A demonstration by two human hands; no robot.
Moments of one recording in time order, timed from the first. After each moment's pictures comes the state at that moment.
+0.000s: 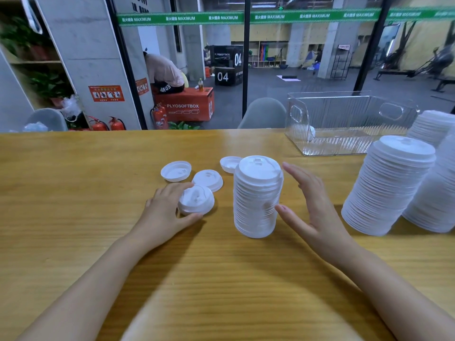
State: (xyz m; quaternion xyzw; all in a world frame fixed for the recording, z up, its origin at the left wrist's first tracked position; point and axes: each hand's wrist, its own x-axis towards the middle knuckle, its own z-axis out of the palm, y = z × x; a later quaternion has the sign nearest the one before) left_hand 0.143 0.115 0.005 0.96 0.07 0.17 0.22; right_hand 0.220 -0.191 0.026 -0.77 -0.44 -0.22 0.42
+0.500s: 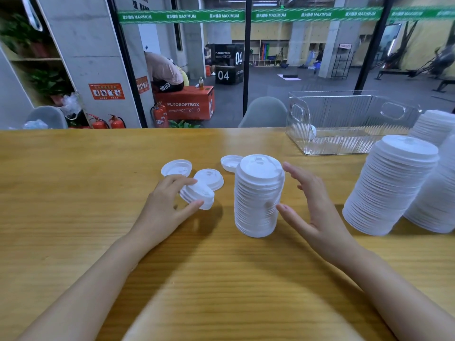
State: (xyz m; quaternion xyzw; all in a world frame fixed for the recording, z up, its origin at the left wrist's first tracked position) left_hand 0.138 0.107 0.014 0.92 0.03 0.26 0.30; right_hand 0.221 -0.192 0.024 -0.77 -0.44 -0.21 0.42
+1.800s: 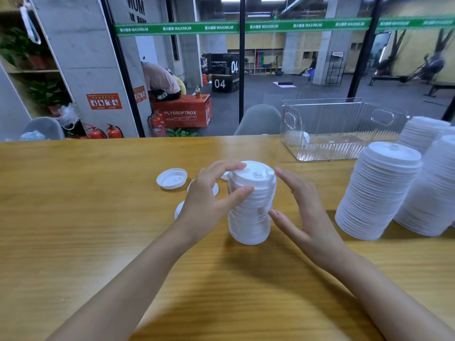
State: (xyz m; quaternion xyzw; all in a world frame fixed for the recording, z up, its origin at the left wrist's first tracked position) left_hand 0.155 0.016 0.068 0.84 -0.08 0.28 0.46; right_hand 0.219 -0.191 0.028 -0.76 -0.44 -0.23 0.41
